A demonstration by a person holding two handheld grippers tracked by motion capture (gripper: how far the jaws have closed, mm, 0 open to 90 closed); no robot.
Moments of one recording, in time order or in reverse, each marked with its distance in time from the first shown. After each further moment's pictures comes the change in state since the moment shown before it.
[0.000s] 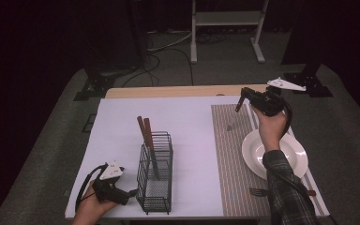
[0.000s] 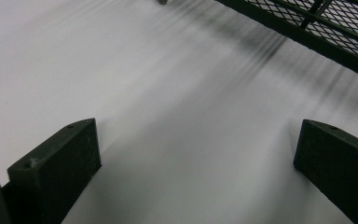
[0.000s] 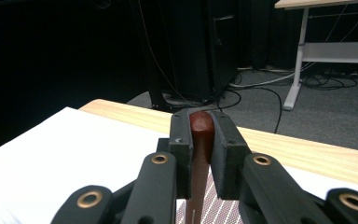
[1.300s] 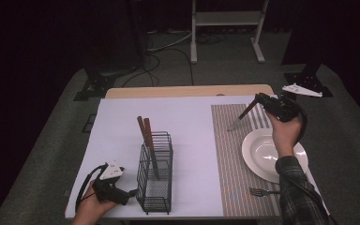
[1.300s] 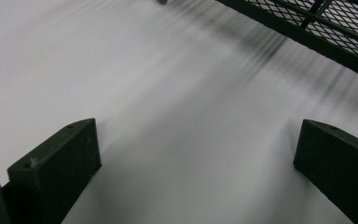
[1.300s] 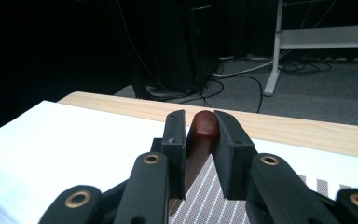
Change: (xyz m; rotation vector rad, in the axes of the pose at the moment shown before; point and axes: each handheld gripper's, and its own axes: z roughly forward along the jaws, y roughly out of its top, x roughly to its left) left arm 0.000 0.000 0.000 0.001 0.000 0.001; right arm -0.029 -0.013 -0.030 0.029 -0.071 0.036
